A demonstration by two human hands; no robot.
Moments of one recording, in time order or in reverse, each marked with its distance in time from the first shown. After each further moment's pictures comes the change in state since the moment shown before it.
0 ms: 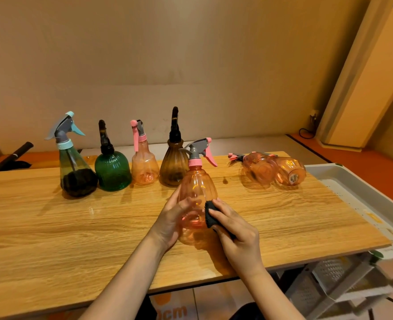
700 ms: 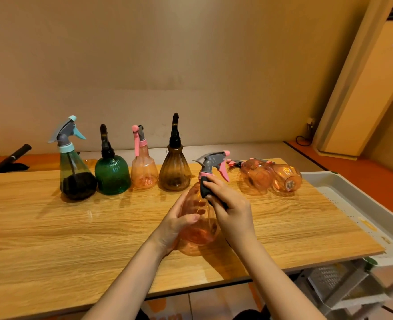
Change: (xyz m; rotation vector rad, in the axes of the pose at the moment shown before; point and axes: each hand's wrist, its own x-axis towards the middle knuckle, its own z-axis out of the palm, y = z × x) left_hand 0.003 -0.009 -0.005 0.081 -0.157 0.018; right_hand 0.061 -0.007 0.003 -0.092 -0.002 0.028
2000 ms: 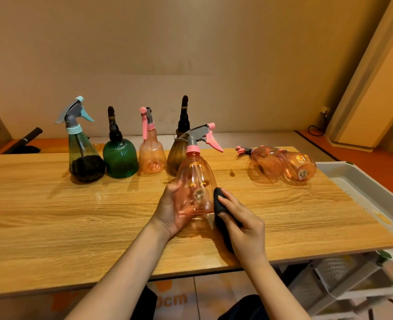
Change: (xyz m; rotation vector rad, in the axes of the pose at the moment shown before) left_hand 0.001 0.006 -0.003 -0.466 0.131 0.006; right_hand -0.059 0.006 0.003 0.249 0.019 0.099
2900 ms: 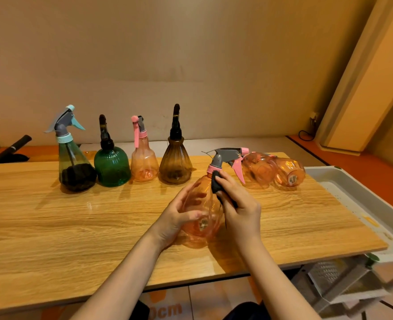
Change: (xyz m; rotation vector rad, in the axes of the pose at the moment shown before) left_hand -0.006 -0.004 0.005 0.554 -0.094 0.001; right_hand 0.046 -0.007 -0.004 -0.204 0.095 -0.043
